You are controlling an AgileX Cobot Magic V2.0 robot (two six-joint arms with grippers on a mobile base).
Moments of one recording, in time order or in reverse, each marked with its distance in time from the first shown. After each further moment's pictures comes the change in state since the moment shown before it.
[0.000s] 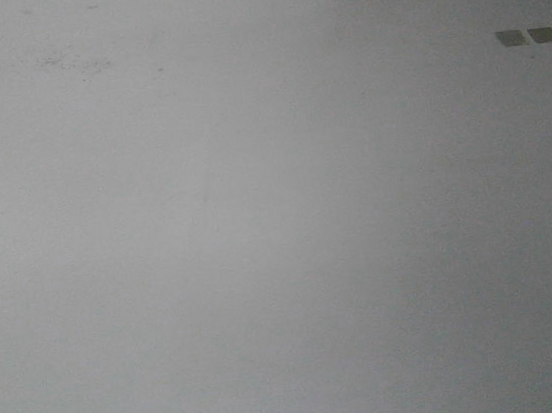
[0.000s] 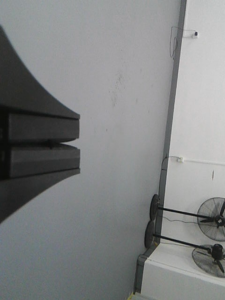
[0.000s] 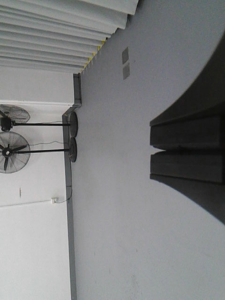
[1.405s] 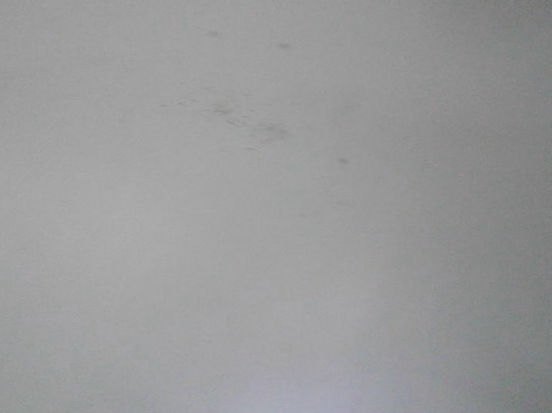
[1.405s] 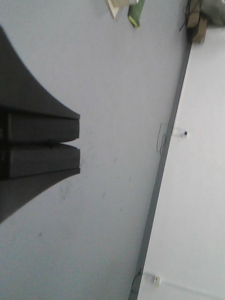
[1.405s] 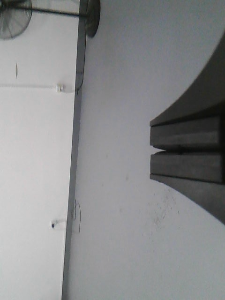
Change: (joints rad) left arm 0.000 0.000 0.000 0.001 0.000 0.000; right arm 0.000 0.000 0.000 0.000 0.000 0.000
